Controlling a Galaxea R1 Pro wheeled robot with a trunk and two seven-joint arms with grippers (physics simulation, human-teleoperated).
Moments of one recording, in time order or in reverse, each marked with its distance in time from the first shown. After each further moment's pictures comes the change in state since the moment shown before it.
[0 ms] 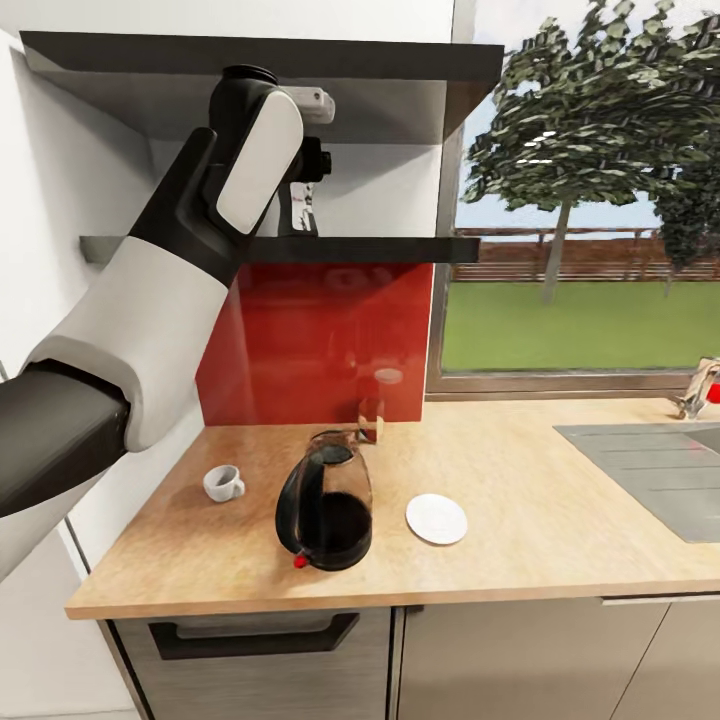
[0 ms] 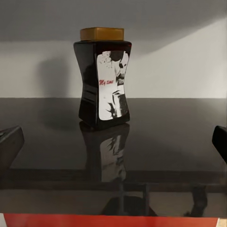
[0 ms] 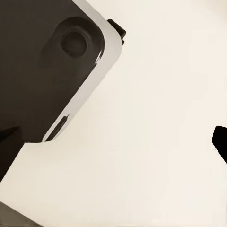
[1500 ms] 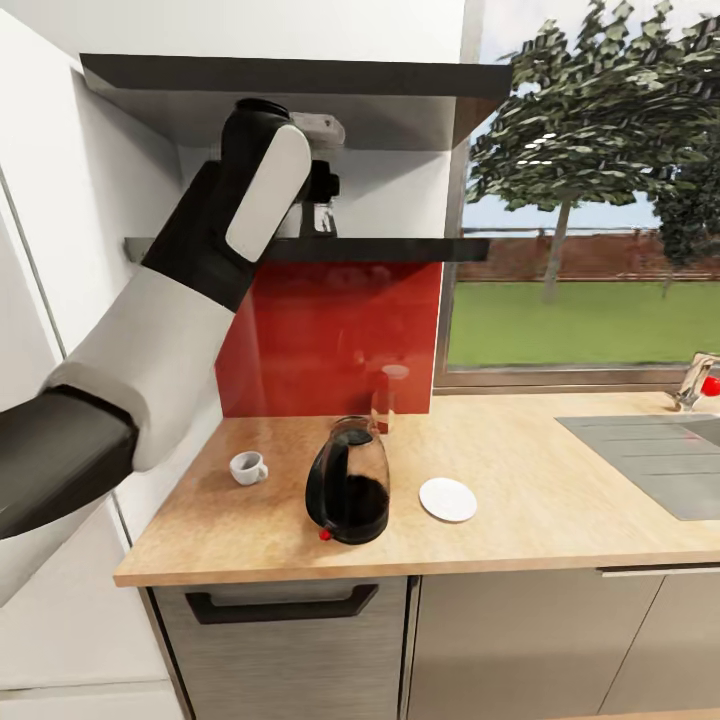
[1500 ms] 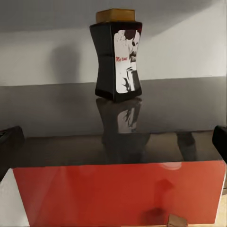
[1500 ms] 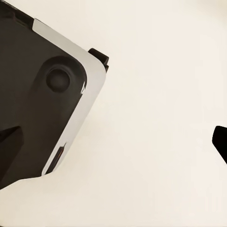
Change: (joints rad) left arm 0.069 0.000 -0.024 -0.076 -0.001 0.036 0.000; right arm -0.010 -0.004 -0.001 -0.033 -0.177 0.001 0.017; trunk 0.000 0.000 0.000
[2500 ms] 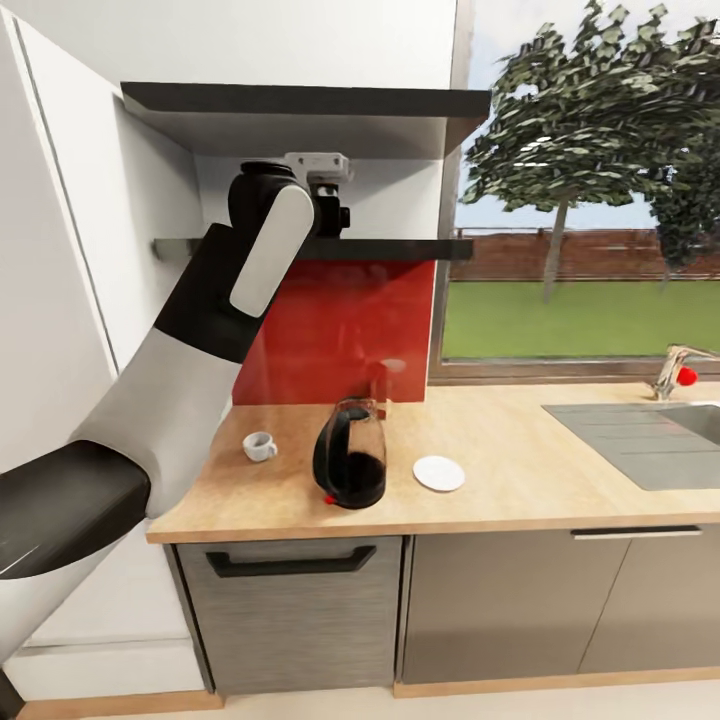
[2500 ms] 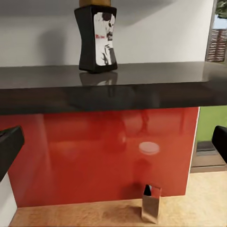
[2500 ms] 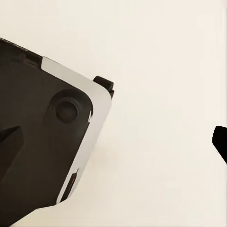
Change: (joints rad) left arm 0.165 0.000 0.001 -0.191 0.000 0.000 -0.001; right arm -0.001 -0.004 0.001 -0.055 -0.145 0.000 0.094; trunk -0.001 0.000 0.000
